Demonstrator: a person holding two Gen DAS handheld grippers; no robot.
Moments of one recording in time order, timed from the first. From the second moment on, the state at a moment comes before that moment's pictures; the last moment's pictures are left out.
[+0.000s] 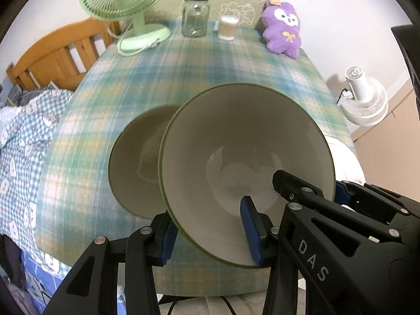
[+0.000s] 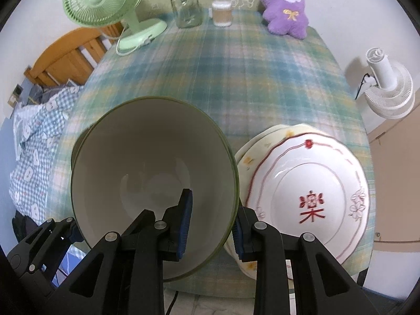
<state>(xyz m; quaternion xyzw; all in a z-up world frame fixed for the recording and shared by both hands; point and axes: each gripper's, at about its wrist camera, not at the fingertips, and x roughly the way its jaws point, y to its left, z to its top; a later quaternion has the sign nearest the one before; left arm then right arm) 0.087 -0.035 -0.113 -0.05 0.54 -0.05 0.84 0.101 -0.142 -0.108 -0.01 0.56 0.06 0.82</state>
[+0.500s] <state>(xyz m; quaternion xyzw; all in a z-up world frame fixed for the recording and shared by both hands) 0.108 -0.101 -0.090 -0.02 0.51 -0.09 0.85 0.107 -0.213 -0.080 0.03 0.54 0.02 0.84</state>
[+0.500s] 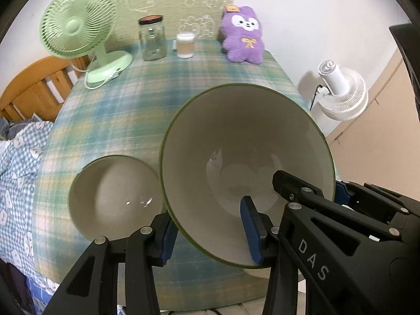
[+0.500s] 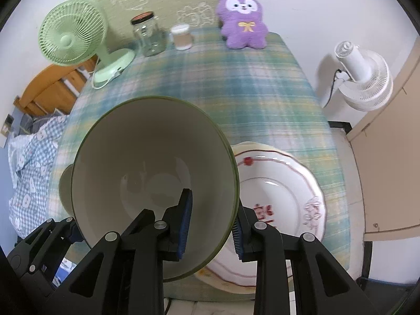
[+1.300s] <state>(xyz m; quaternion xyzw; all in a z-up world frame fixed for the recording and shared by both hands) 0.103 -0.176 -0.130 0.00 0.55 -0.11 0.83 0.098 -0.286 -0.128 0.05 0.58 -0.01 0.82</state>
